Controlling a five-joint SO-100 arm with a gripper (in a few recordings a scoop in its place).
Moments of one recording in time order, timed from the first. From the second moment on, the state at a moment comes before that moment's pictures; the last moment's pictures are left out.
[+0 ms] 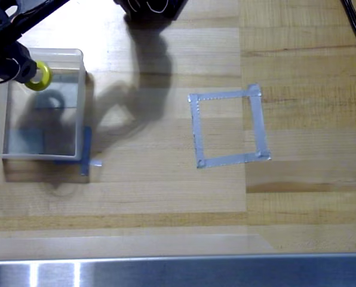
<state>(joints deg) 55.7 70.7 73.3 95.7 69.3</state>
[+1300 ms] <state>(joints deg) 45.2 68.5 85.9 69.0 76.0</state>
